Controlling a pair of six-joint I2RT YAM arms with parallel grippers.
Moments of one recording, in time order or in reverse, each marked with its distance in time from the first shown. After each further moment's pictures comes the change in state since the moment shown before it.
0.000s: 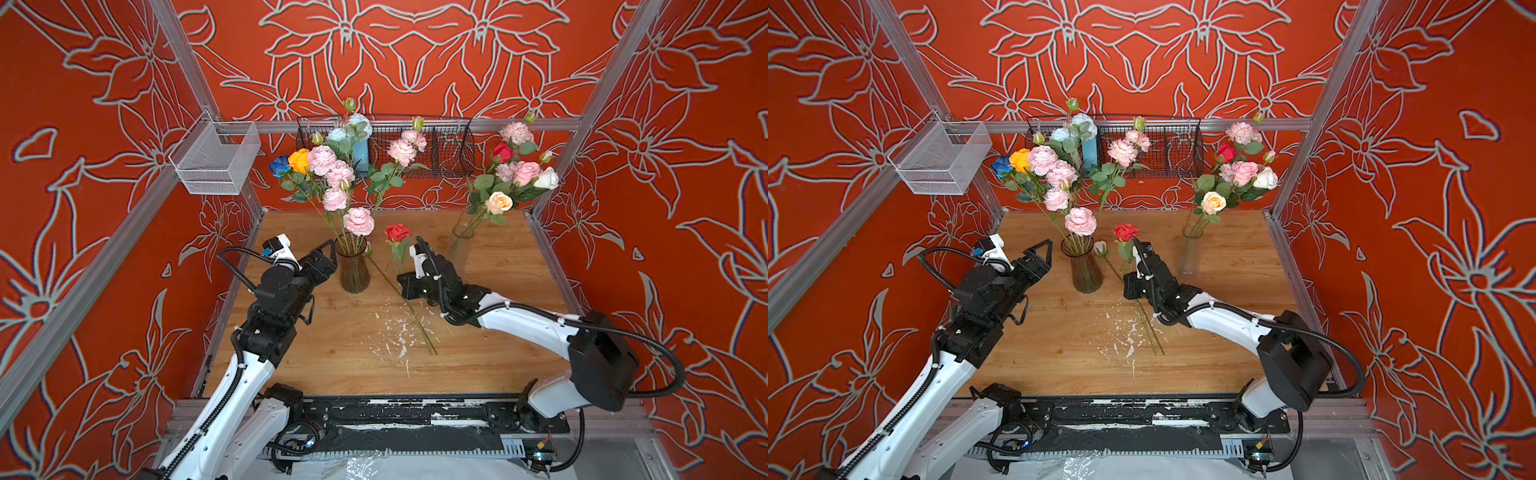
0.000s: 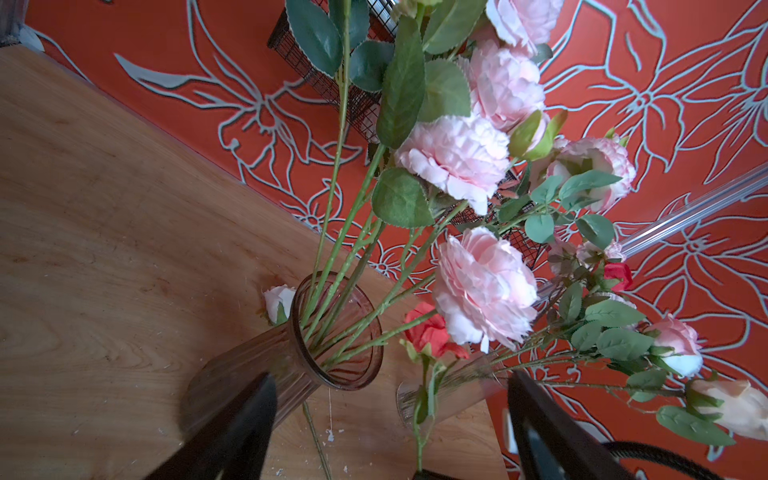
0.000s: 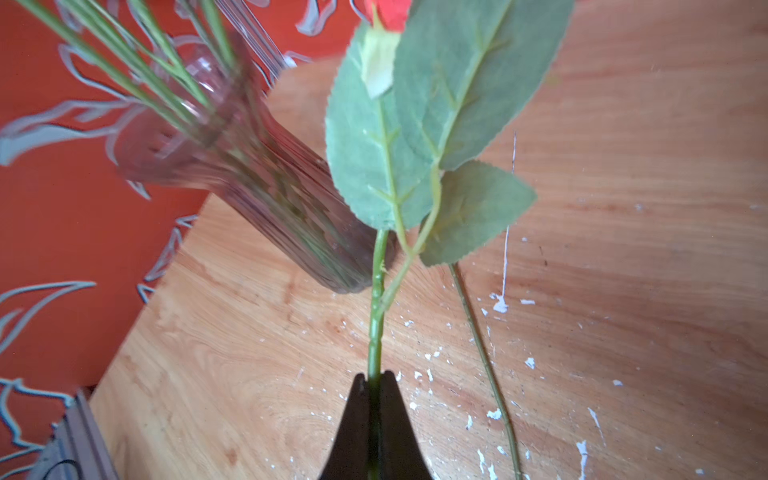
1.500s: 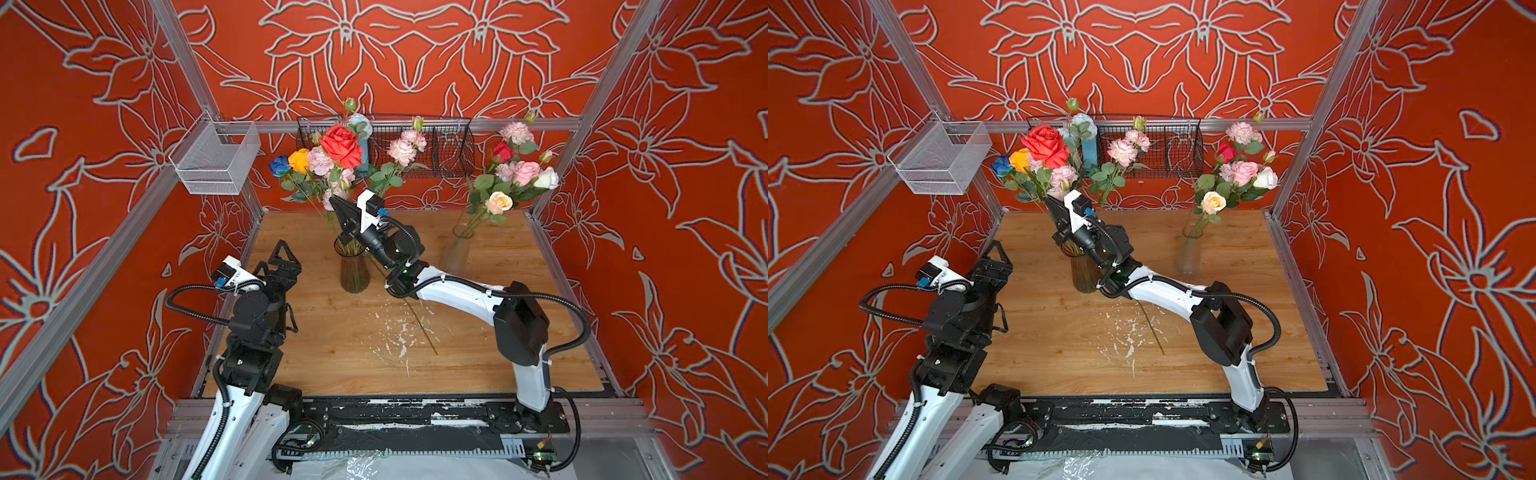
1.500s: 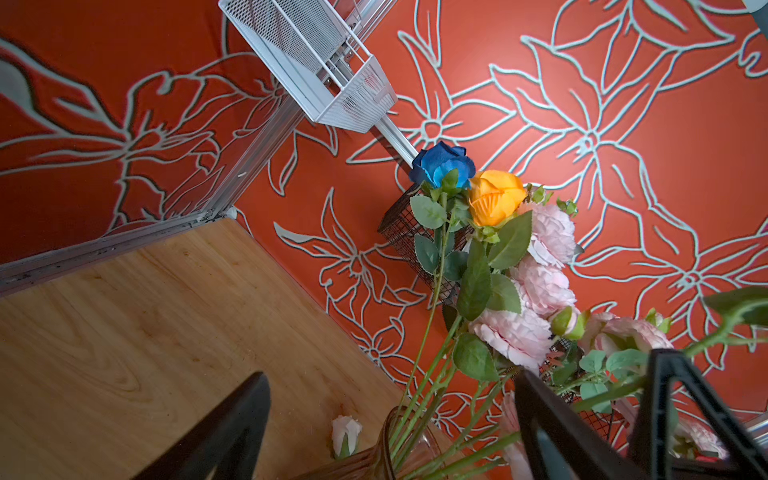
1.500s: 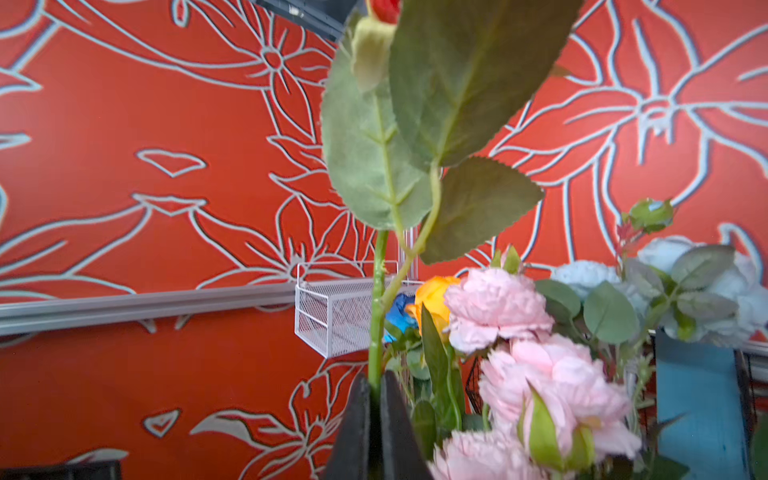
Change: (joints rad) left arm 0.093 -0.211 -0.066 0.016 -0.360 0.032; right arm 0.144 0.563 0.736 0.836 -0.047 -0.550
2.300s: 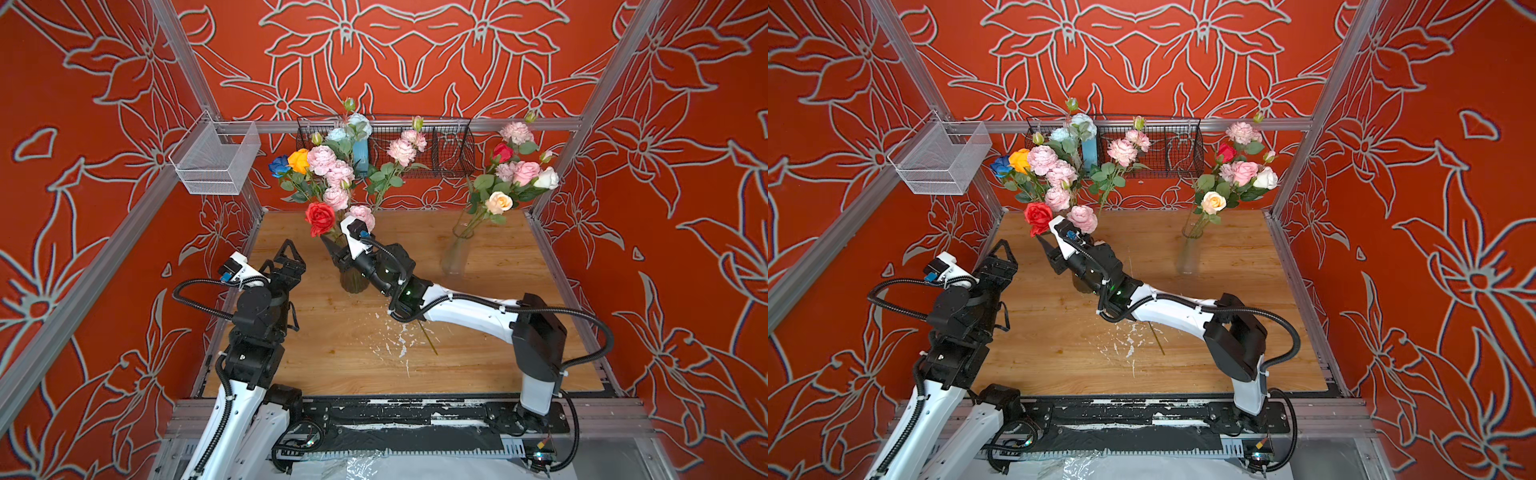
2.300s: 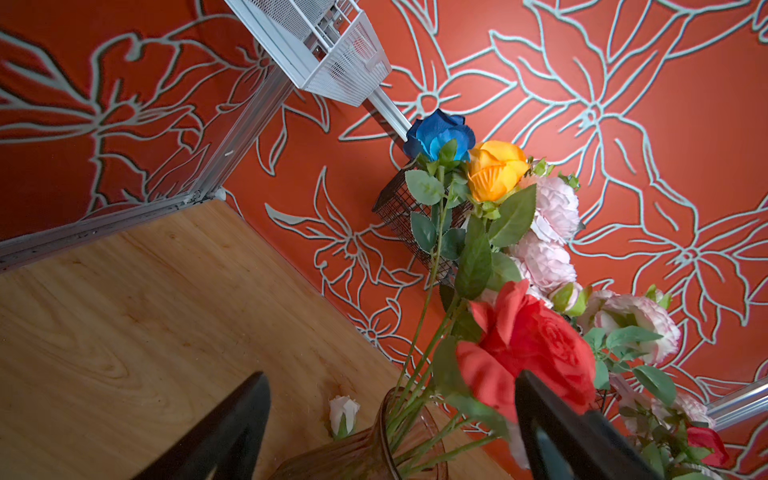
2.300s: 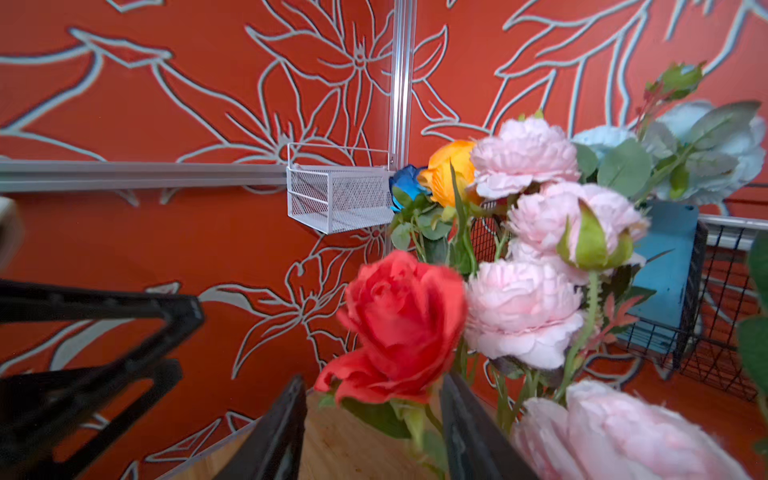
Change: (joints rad) left arm 0.011 0.037 0.000 0.000 0.069 -0.006; right arm 0.123 -0.183 -0.179 -0.257 0.205 -0.108
